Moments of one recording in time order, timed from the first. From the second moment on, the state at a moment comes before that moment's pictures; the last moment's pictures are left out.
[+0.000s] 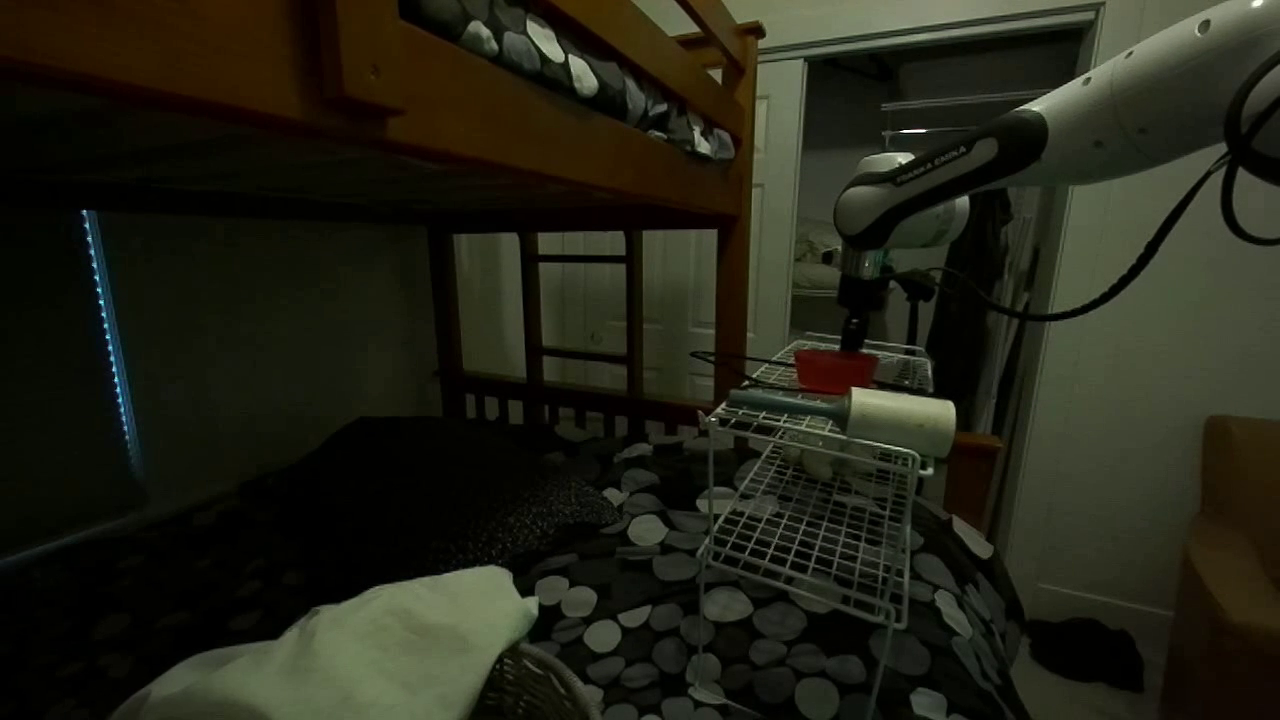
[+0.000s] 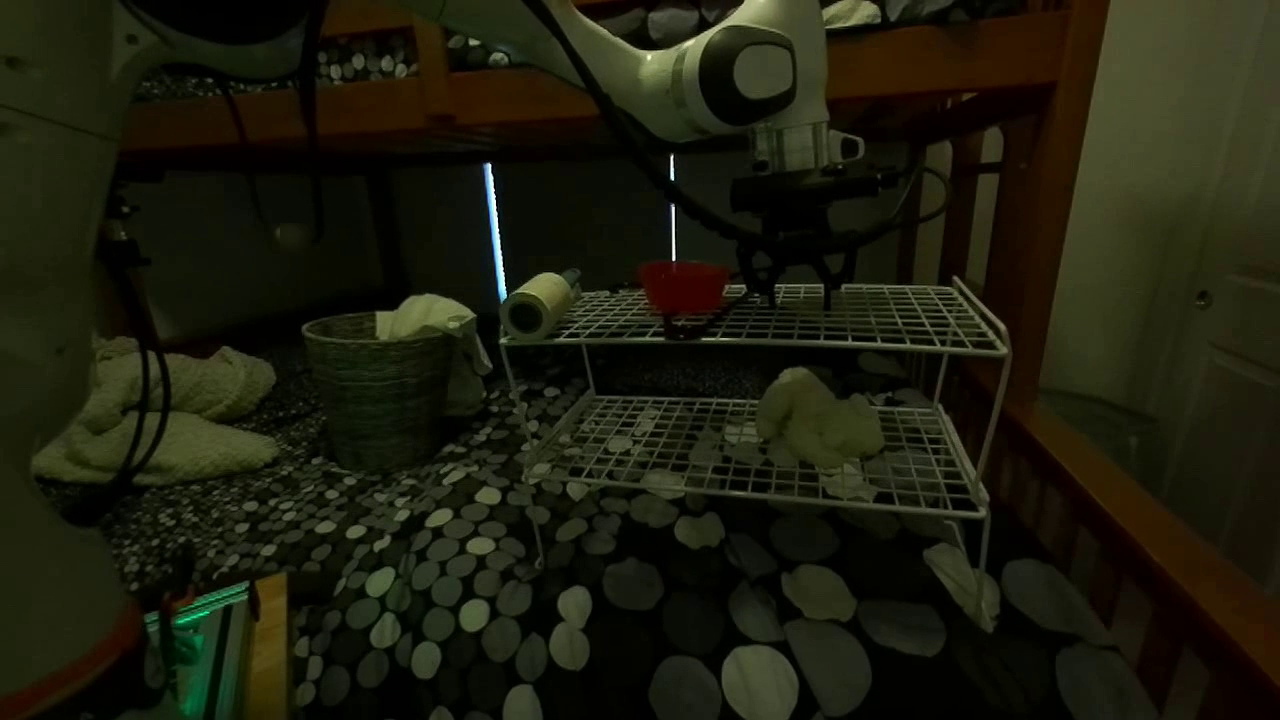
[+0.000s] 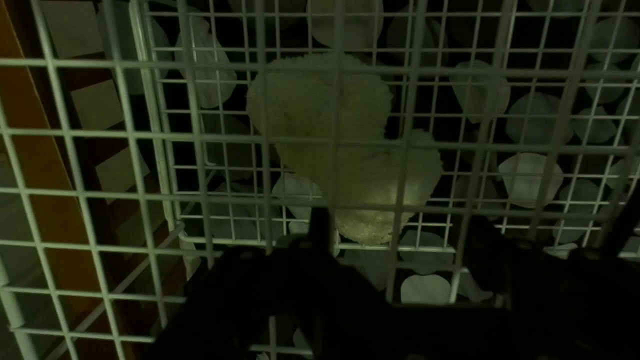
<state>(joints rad) -0.07 0.40 0.02 -1.47 -0.04 2.02 -0.76</state>
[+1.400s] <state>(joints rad) -0.03 0.41 0.01 -1.27 -0.05 1.86 -0.29</state>
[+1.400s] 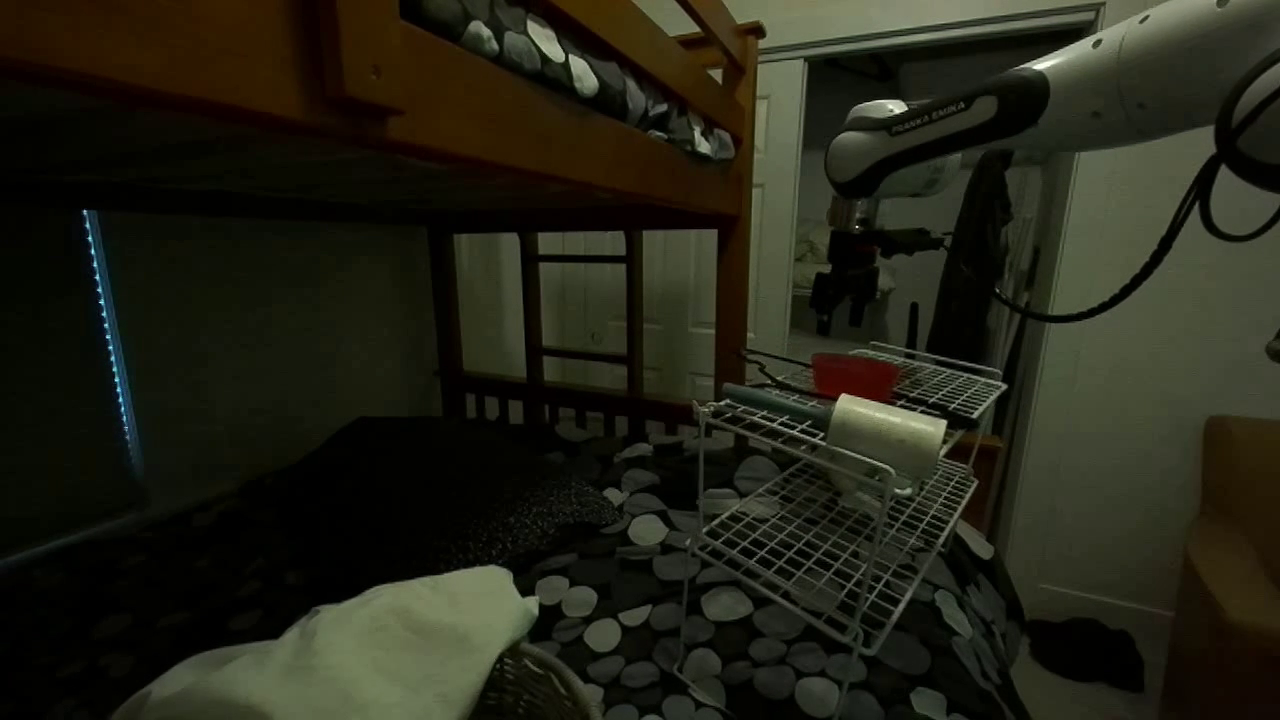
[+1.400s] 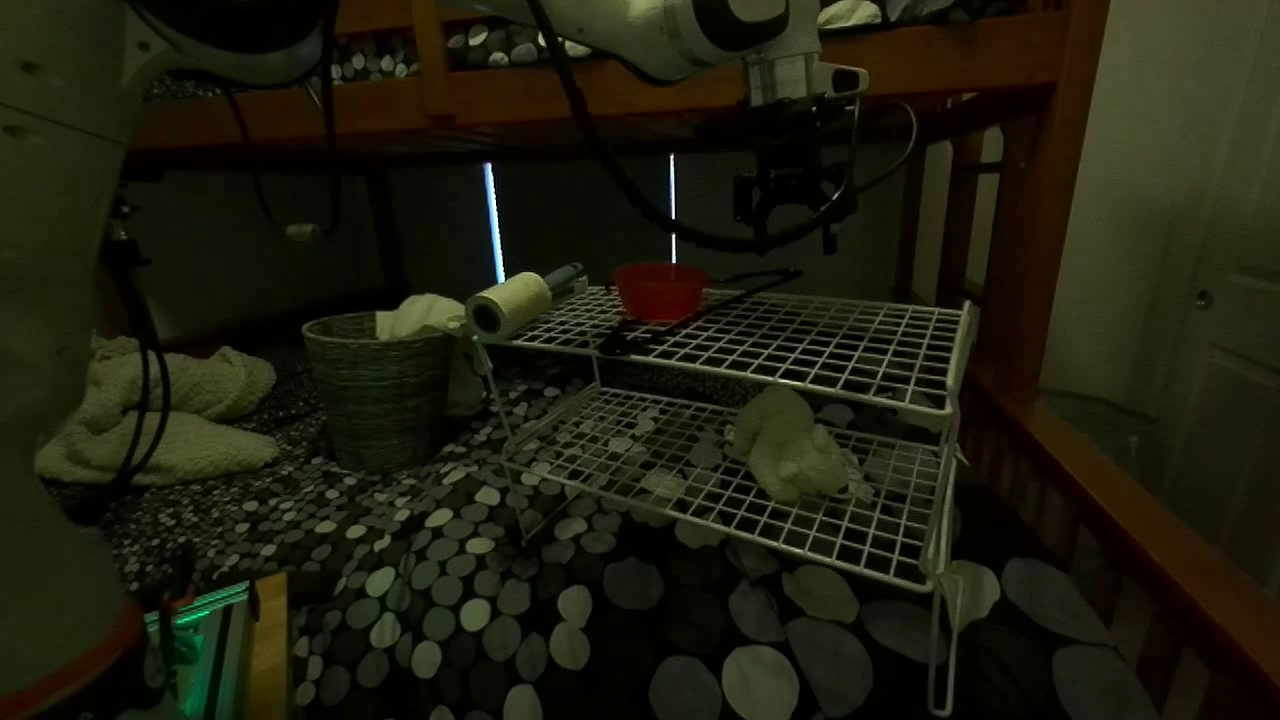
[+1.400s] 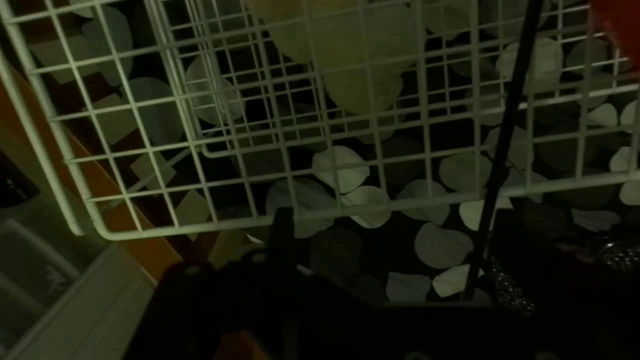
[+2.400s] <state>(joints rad) -0.11 0.26 0.00 -1.54 -0.02 1.97 -0.55</state>
